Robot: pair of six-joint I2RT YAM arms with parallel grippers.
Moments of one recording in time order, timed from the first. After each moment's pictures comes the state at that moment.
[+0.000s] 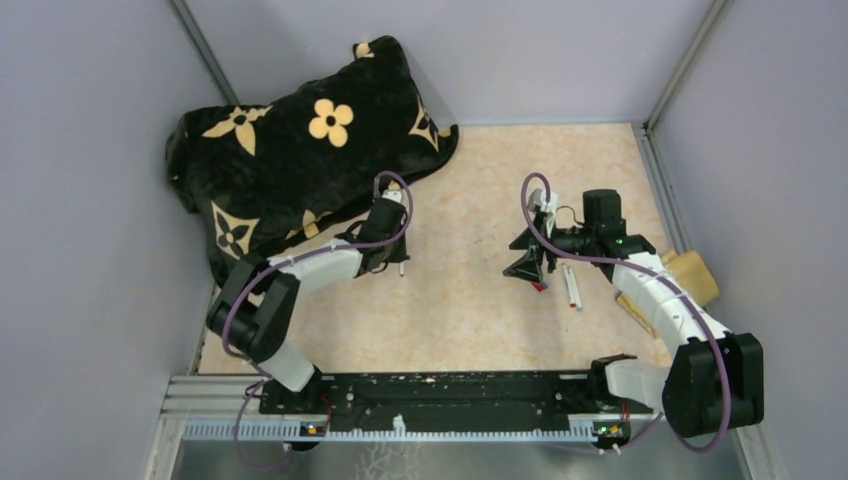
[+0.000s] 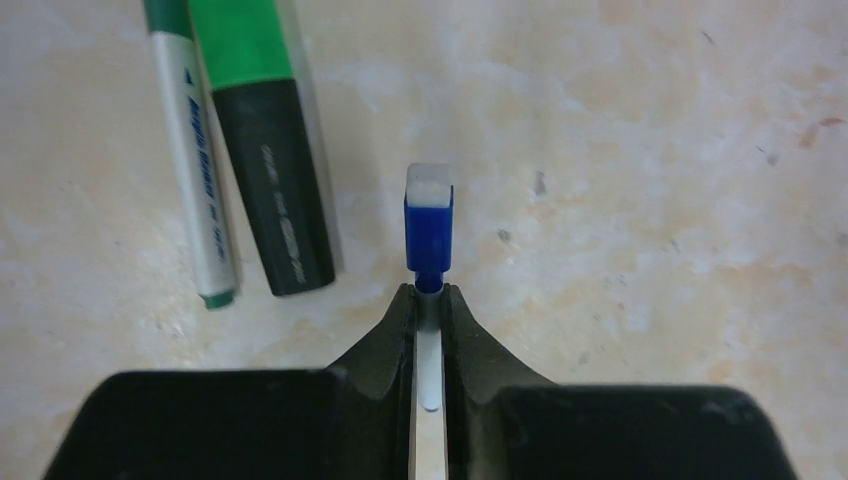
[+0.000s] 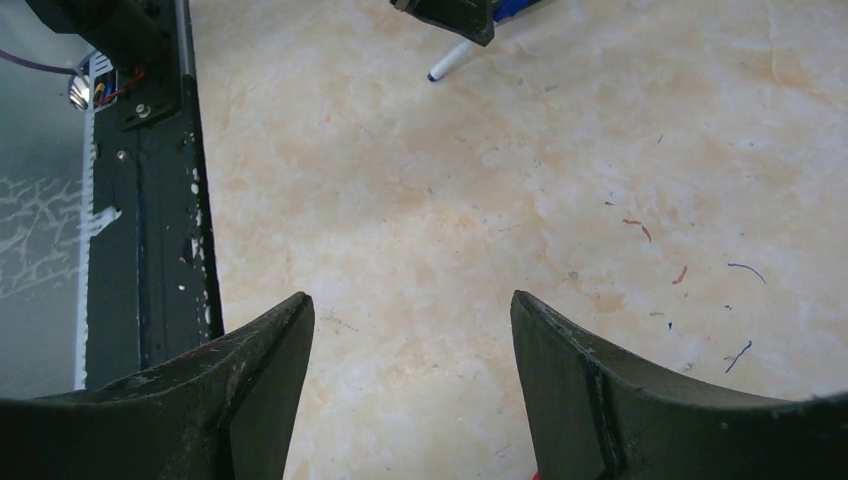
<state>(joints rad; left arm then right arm) -0.58 1.56 0.81 -0.04 -0.17 -0.45 0.17 1.17 0.77 -0.35 -1.06 -0.47</state>
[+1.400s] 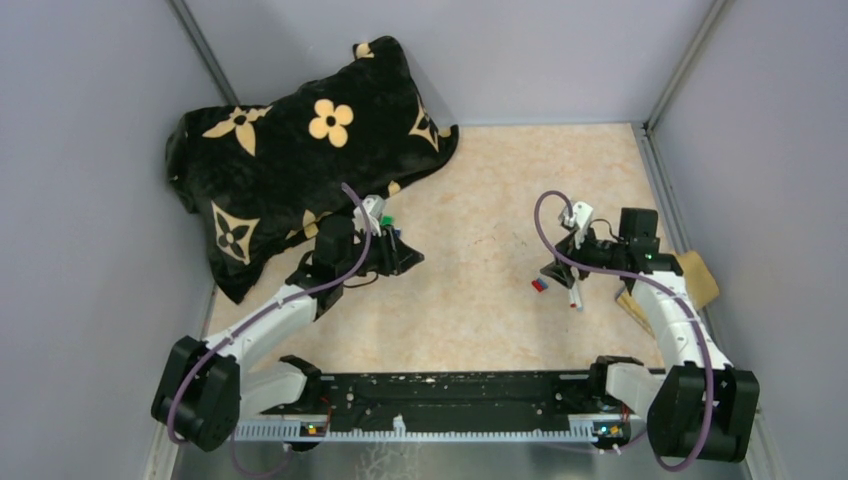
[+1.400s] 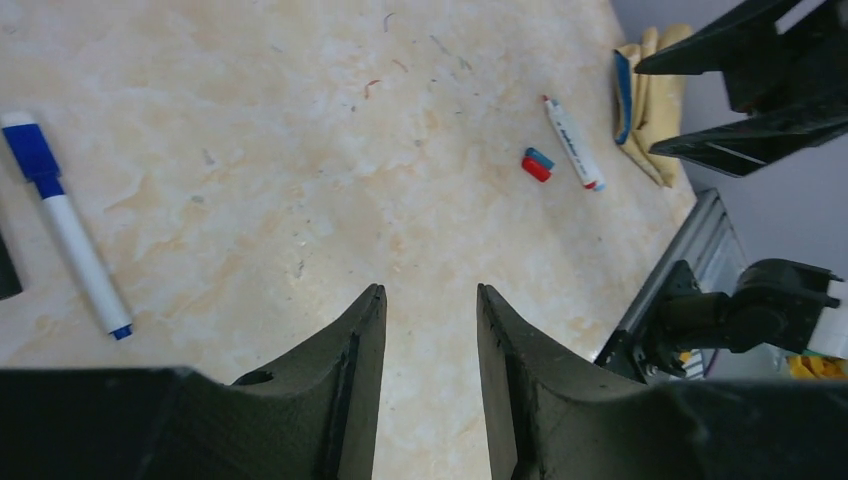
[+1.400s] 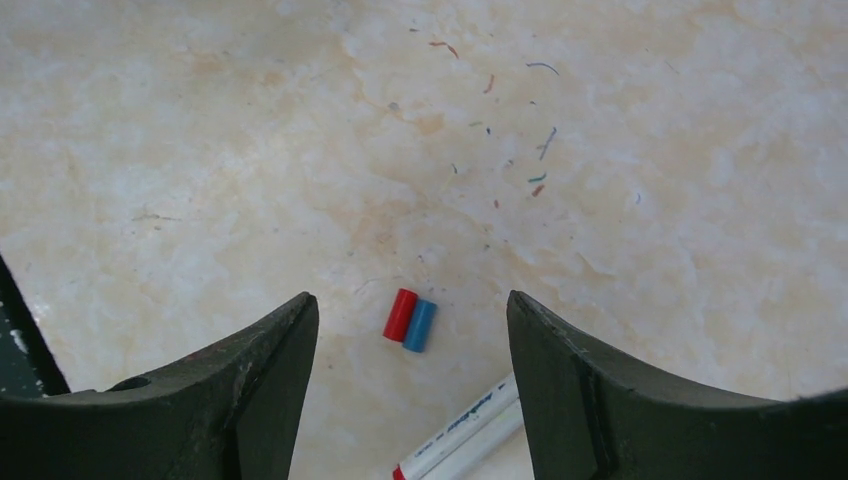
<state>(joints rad) -0.48 1.13 0.55 0.19 0.39 -0.51 -0.08 1.05 0.68 -0.49 -0.89 -0.73</state>
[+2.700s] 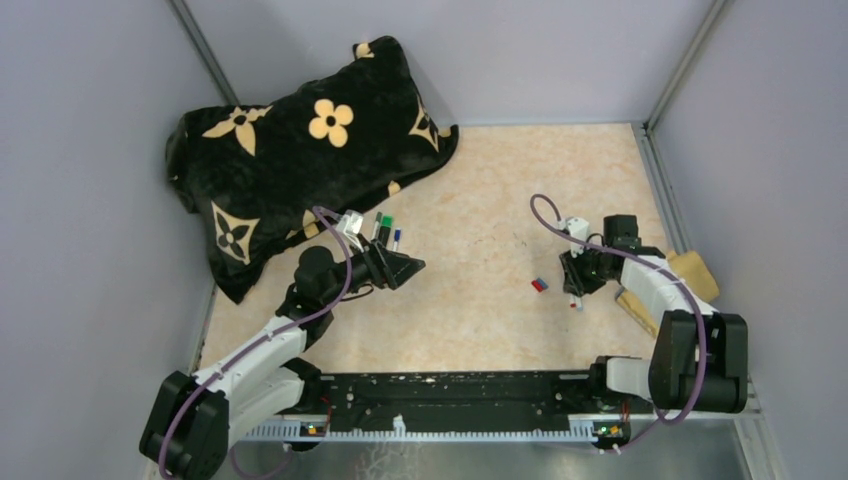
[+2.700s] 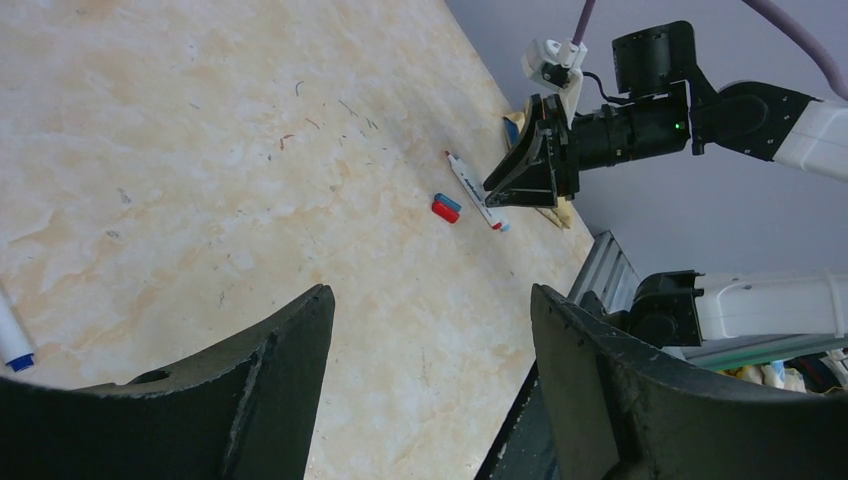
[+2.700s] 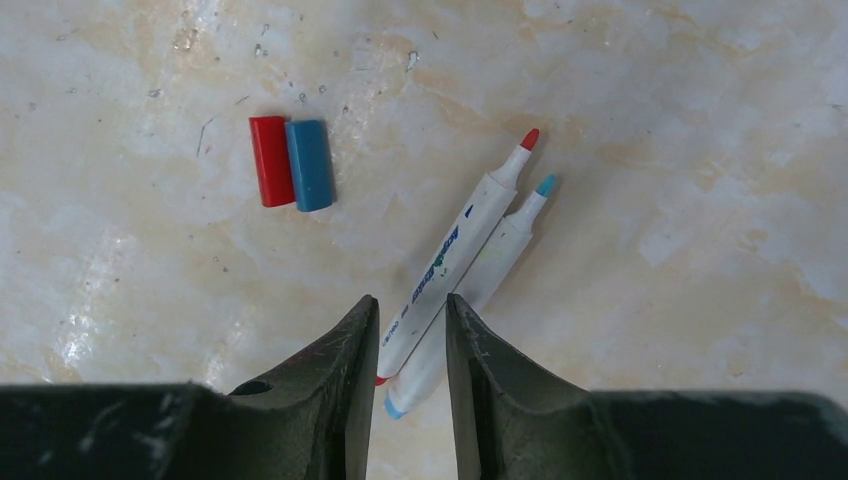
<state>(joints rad) -0.47 0.92 0.31 0.55 0.45 -0.70 -0.06 1.25 0.64 -0.54 -0.40 -0.55</state>
